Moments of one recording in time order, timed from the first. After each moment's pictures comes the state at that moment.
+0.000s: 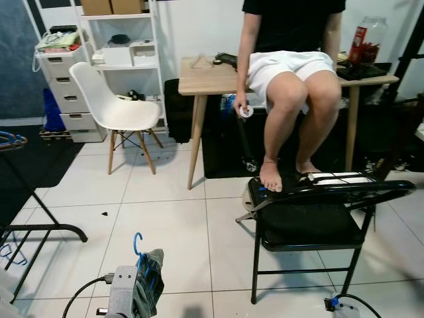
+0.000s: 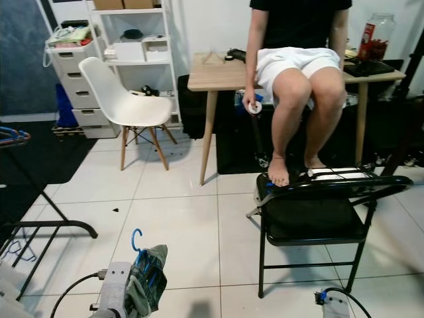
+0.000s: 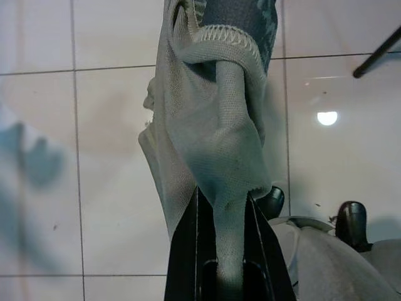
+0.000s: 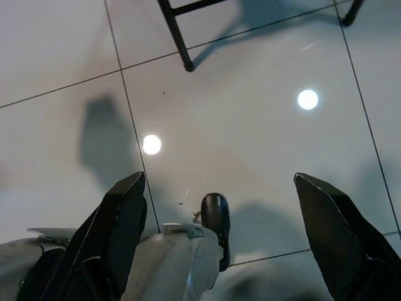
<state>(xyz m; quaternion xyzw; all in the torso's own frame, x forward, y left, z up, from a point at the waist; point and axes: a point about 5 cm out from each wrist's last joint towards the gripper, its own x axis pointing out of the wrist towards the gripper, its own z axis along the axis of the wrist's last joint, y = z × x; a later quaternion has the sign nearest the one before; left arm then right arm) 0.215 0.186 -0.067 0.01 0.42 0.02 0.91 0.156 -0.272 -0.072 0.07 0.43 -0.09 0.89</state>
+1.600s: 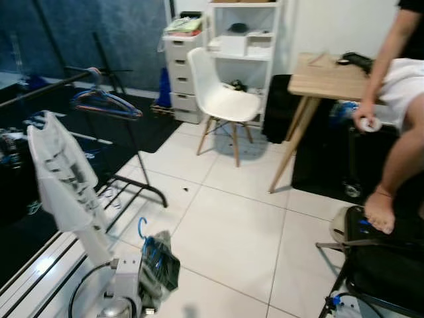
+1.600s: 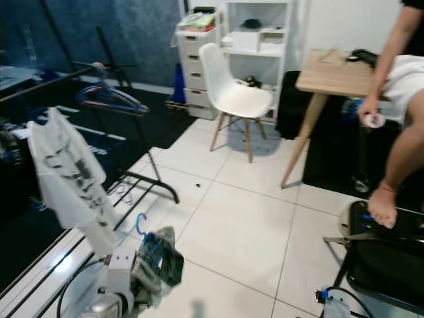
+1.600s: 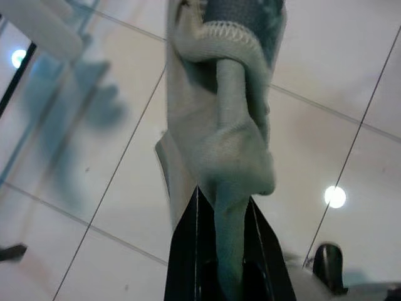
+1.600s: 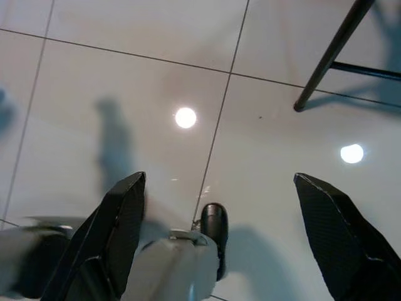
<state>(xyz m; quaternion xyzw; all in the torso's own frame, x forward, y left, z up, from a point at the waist) 0.246 0.175 -0.047 0.00 0.35 0.01 0.94 0.153 -0.277 -0.071 0.08 0.43 -0.08 0.90</state>
